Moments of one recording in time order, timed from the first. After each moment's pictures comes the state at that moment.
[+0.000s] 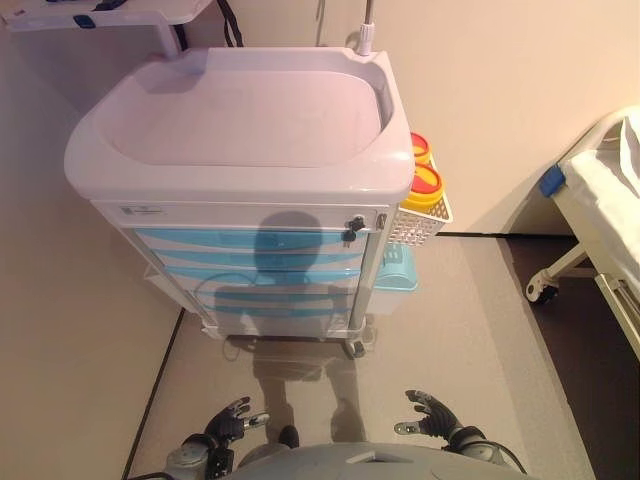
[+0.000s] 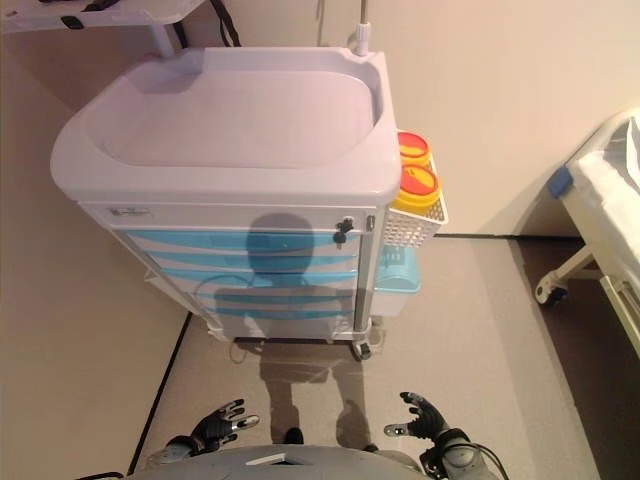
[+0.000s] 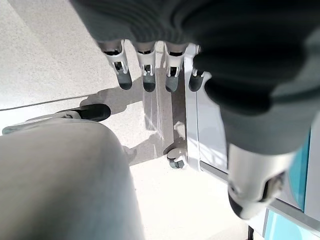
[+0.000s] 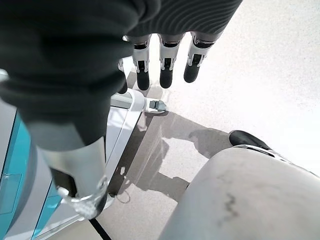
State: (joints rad) left arm 0.02 0.25 -0.18 1.24 -0.20 -0.25 -0.25; right arm 0.01 -0.25 0.24 1.23 -0.08 -0.37 0.09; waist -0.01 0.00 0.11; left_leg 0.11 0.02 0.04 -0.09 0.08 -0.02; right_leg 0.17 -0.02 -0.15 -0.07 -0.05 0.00
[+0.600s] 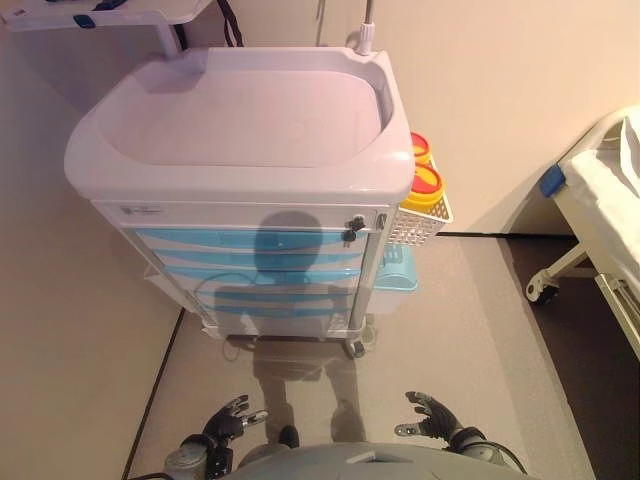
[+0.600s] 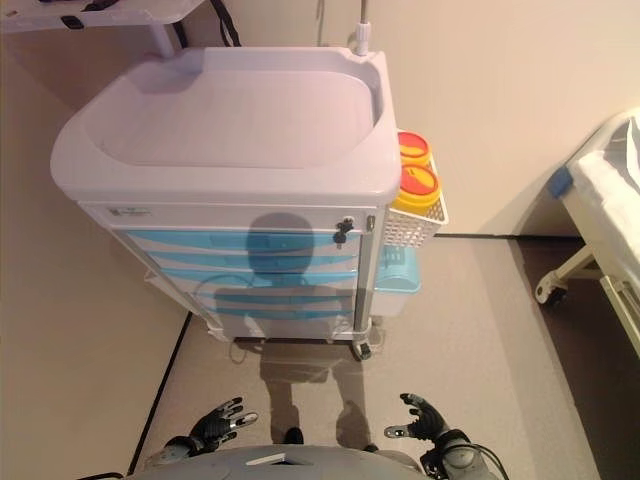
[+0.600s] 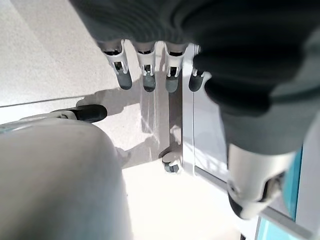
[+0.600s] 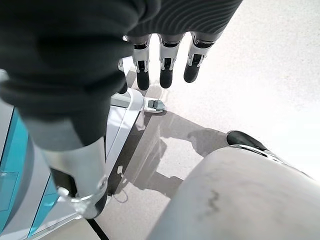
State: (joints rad) left arm 0.03 0.24 -0.15 1.24 -0.25 -0.27 -0.23; right arm 0.02 -0.25 0.23 1.23 -0.10 -0.37 0.09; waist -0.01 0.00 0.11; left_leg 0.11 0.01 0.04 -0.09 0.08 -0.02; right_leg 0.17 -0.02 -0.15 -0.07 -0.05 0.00
